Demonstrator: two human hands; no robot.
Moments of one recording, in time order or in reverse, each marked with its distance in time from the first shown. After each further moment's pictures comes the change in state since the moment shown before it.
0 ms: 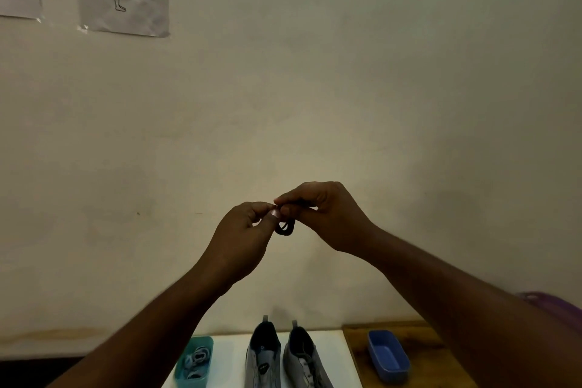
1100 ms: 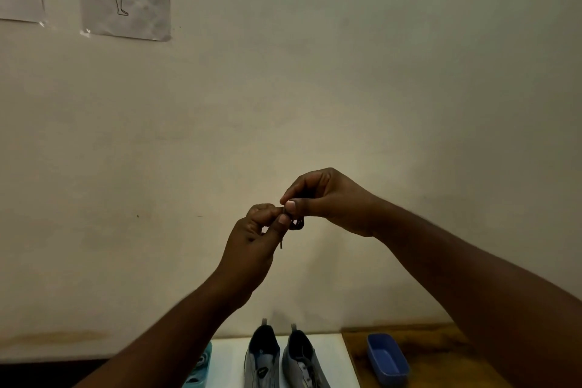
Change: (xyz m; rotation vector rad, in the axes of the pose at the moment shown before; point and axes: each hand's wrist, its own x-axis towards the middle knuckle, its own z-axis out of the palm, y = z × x) left_hand -0.004 -0.014 0.022 -0.375 -0.018 0.104; right_hand 0.021 -0.018 -0.030 0.426 -0.296 0.261
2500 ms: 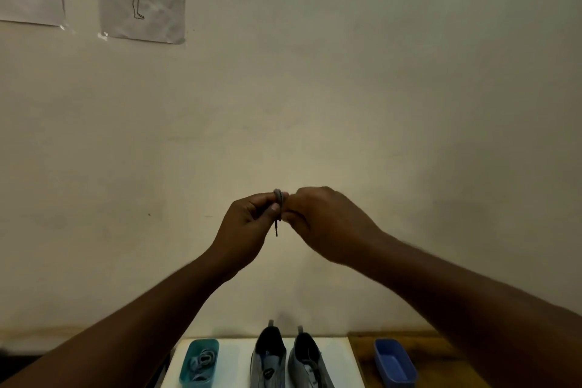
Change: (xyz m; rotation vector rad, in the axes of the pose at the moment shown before) left_hand 0.029 -0.001 -0.029 0.087 0.001 0.054; right_hand -0.001 -0.001 0.047 -1.094 0.198 -0.099
